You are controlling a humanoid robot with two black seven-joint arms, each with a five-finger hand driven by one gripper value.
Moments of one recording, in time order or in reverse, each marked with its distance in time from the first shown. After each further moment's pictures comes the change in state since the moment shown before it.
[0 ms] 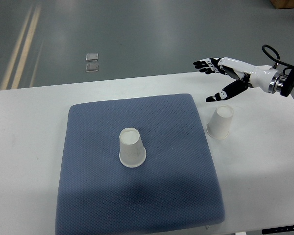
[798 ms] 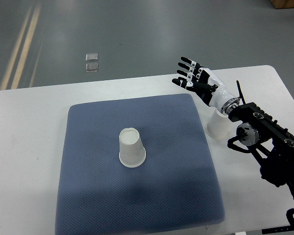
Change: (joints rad) left arm 0.000 0.000 0.000 0.000 0.000 0.000 0.000; right arm -0.104 0.392 0.046 -0.139 0.725 -0.404 -0.121
